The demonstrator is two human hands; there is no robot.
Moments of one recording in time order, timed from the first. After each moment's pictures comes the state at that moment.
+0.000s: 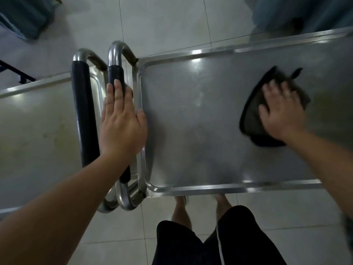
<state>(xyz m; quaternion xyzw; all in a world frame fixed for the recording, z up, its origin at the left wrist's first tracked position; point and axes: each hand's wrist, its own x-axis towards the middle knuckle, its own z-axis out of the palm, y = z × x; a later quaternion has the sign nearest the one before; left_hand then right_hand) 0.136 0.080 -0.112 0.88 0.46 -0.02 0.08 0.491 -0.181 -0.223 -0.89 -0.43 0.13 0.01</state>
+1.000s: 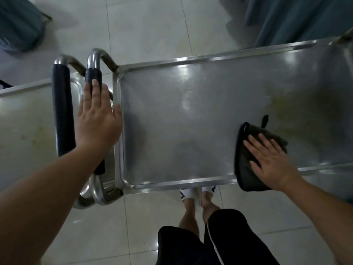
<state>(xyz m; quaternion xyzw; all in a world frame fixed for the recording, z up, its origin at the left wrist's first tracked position) 0.141 0.071 -0.104 0.89 0.46 -0.03 0.02 0.441 -0.355 -0.224 -0.83 -0.54 0.14 -0.03</state>
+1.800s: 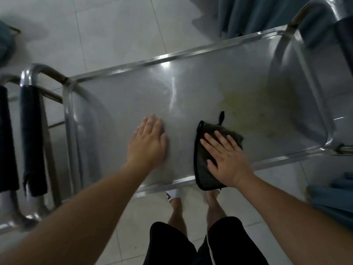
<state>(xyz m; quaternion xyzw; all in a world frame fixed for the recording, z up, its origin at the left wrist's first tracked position) 0.300 -0.110 -0.172 0.92 0.34 -0.13 0.17 0.452 -0.366 -0.240 -0.84 -0.54 0.11 0.02</state>
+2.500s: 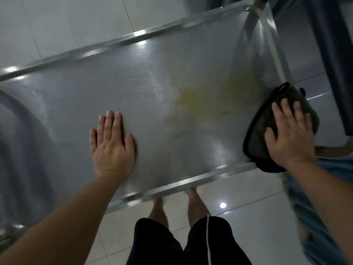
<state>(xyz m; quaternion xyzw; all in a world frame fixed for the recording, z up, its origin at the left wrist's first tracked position) 0.349 -0.149 -0.238 0.89 0.44 -0.03 0.13 0.652 -0.512 -0.222 -0.96 -0.26 0.10 0.00</state>
